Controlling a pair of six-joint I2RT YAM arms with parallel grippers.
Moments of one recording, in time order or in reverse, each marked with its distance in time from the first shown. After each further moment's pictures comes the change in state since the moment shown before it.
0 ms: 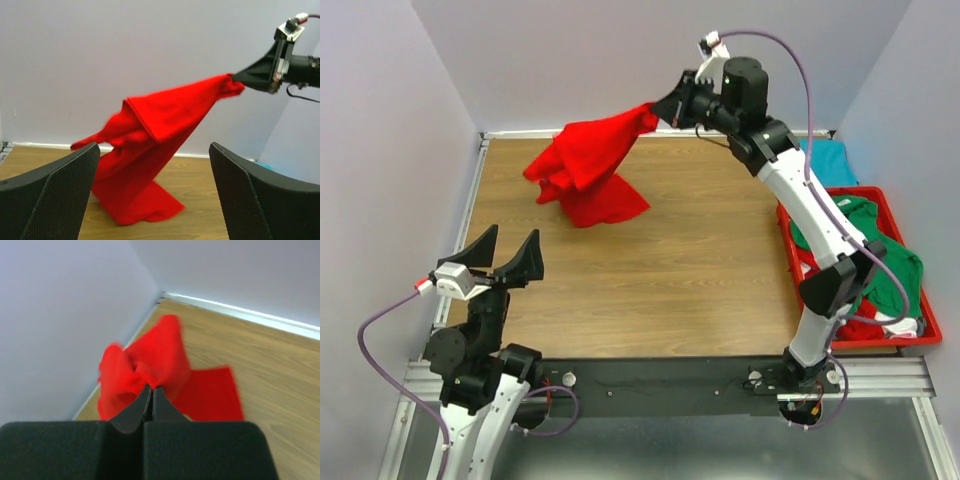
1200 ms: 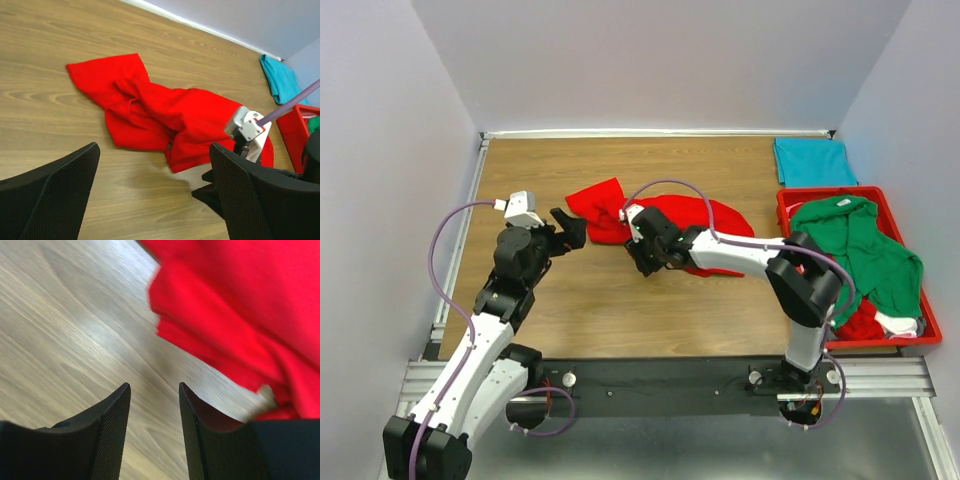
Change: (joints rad) left arm 0.000 0.675 0.036 -0.052 0.074 -0.280; right arm 0.364 0.008 -0.893 0.095 0.374 -0.308
